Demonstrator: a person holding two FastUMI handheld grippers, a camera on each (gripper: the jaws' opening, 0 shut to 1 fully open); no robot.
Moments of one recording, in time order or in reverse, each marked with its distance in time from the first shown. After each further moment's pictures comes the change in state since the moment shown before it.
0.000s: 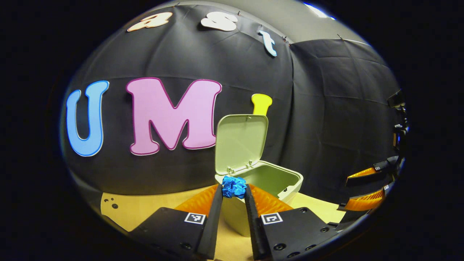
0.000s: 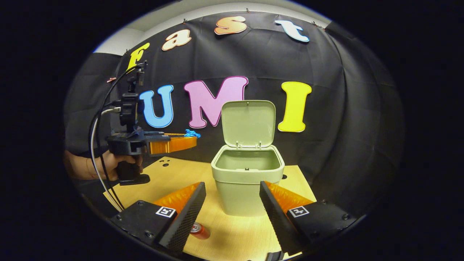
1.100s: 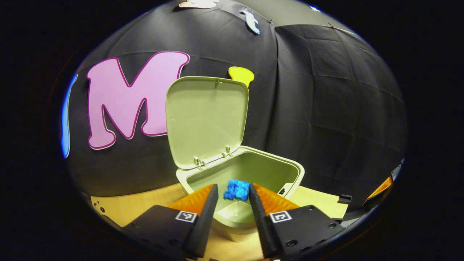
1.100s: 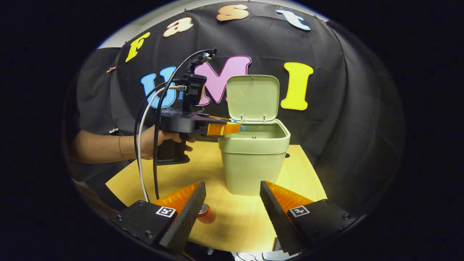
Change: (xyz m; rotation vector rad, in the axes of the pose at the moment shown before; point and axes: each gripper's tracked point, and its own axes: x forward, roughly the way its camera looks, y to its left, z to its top) left arm 0.088 -0.039 -0.049 0.056 0.122 -0.111; right arm -0.019 0.017 -0.063 0.002 0.151 0.015
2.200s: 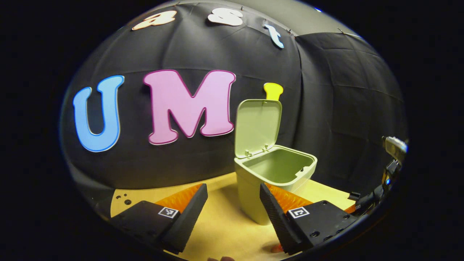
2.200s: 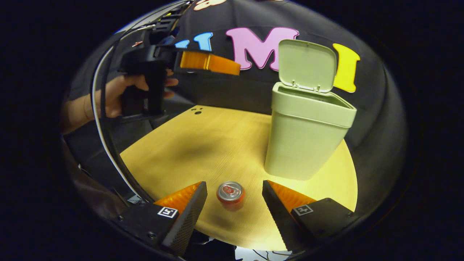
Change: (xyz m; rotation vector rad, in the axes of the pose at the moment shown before) left arm -0.161 0.079 -0.016 -0.051 -0.043 0.261; right arm 0.055 0.089 -0.097 -0.146 0.258 0.259
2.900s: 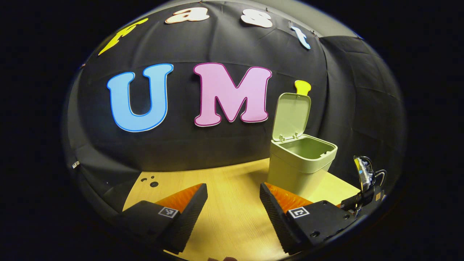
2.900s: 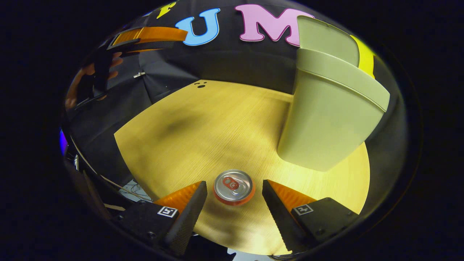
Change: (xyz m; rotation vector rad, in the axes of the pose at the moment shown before) left arm -0.071 0.067 -0.044 -0.081 0.059 0.174; right arm 0.065 0.001 -0.050 -0.026 0.170 0.026
